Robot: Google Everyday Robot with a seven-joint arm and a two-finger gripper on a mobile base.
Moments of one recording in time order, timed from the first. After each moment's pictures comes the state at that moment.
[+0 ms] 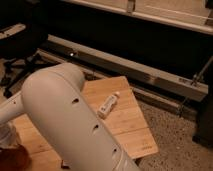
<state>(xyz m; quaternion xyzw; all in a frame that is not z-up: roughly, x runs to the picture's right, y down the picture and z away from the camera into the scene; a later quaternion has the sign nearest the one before) -0.450 0.250 0.712 -0.33 -0.03 -0.01 0.94</state>
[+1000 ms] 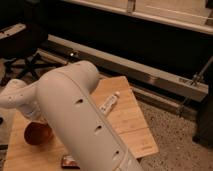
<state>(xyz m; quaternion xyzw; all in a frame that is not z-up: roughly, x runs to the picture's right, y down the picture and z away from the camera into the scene) -0.322 0.167 0.797 -0.30 0.12 0.10 0.94</state>
